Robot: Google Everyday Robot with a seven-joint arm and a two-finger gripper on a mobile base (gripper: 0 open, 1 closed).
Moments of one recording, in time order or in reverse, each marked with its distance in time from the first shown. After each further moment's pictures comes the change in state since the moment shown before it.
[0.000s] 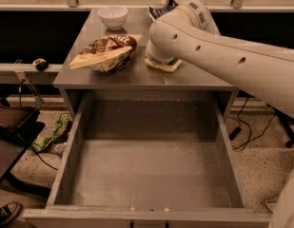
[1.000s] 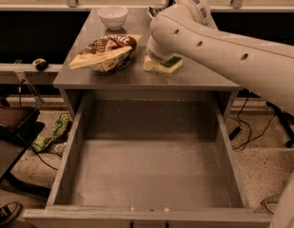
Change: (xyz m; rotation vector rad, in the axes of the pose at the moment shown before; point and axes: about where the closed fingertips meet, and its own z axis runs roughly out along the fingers) arm -0.005 -0.007 -0.008 0.000 0.000 0.000
